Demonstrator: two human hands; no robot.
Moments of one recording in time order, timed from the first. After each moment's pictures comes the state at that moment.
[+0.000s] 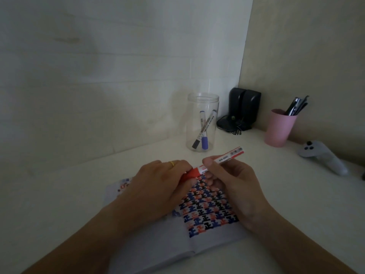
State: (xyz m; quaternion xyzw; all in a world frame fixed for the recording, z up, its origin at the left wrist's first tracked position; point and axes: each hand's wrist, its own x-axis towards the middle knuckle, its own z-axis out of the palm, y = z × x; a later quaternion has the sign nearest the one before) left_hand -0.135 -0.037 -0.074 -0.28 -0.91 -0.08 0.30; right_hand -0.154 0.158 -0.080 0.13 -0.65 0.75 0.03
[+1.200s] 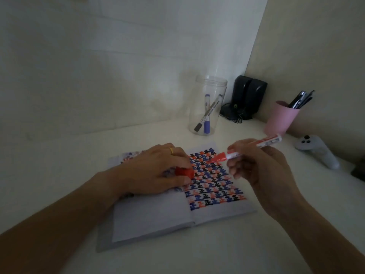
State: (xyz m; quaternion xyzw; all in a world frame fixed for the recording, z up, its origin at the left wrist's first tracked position) left_hand -0.142 -0.066 -0.081 -0.35 -0.92 -0.16 0.07; right_hand -0.116 0.182 -0.046 0.11 -0.66 0.75 0.01
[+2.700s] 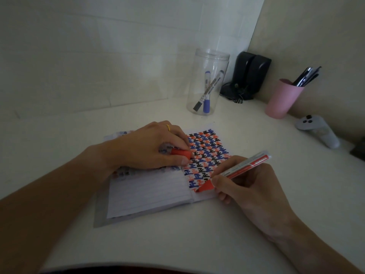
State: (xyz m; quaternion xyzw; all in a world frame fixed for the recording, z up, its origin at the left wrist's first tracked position) left_hand -0.150 -0.072 -0.082 -0.37 -0.90 -0.21 0.05; right_hand -0.069 0.175 -0.086 0.15 -0.79 0.59 0.01
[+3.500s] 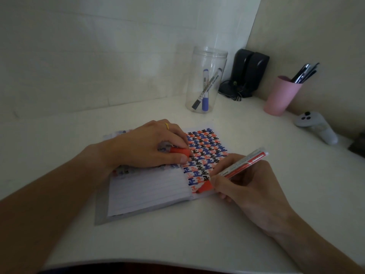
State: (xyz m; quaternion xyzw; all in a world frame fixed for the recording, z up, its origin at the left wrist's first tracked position) left_hand -0.151 -0.073 -0.083 -0.38 -0.90 -0.21 0.06; right_hand -0.069 0.176 -0.085 0.17 -0.79 0.58 0.01
